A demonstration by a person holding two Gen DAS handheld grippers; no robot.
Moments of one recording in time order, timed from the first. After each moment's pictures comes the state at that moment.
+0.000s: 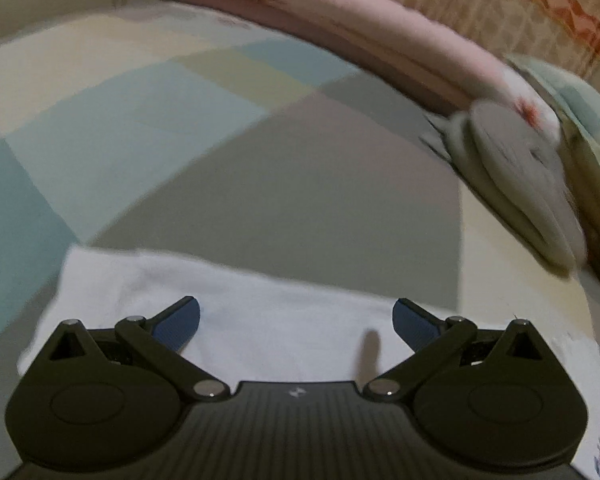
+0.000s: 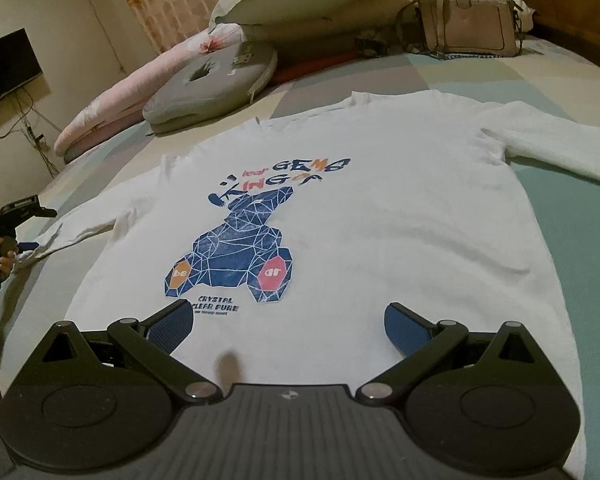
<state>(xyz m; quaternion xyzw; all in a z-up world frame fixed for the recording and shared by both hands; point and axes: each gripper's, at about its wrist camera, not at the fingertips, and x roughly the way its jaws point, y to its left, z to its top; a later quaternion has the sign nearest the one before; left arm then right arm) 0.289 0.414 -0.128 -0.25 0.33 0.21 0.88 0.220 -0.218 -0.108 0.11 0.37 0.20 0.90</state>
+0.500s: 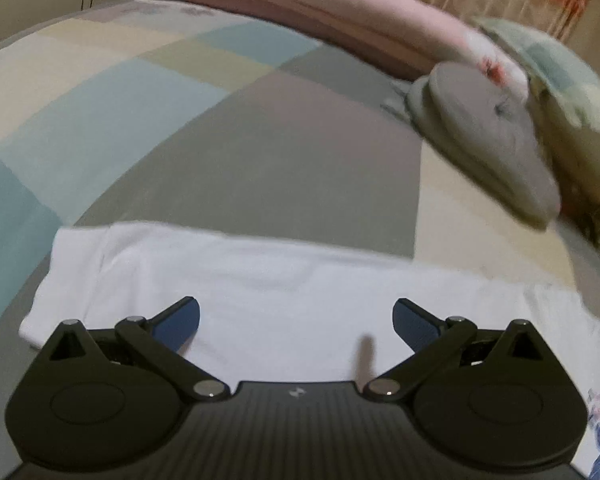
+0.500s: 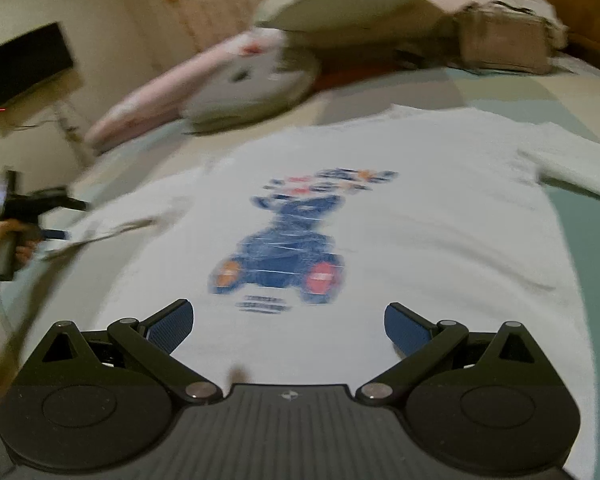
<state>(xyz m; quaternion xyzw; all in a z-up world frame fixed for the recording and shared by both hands) 0.269 0.371 -0.110 -0.22 0.40 0.17 0.87 0.205 -0.207 -0.091 0.10 0.35 0.27 0.89</state>
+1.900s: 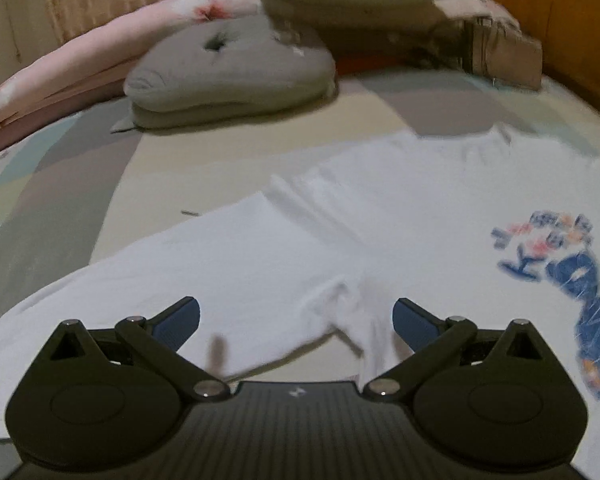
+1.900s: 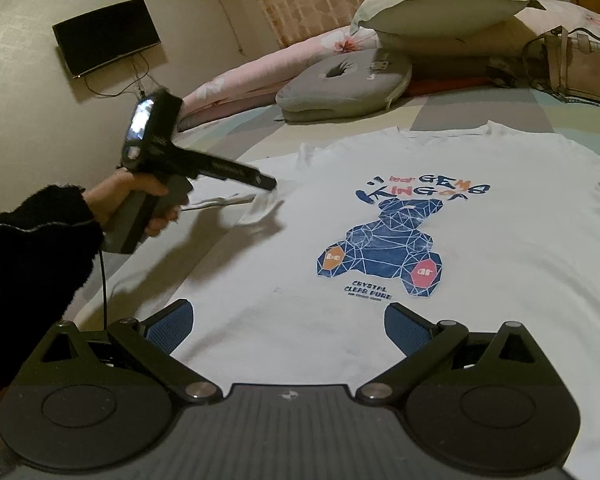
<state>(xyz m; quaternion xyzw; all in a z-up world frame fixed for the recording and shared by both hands) 0.318 0.122 -0.111 0.08 0.40 0.00 0.91 0.179 -0.188 -0.077 0.07 0.34 0.37 0.87</state>
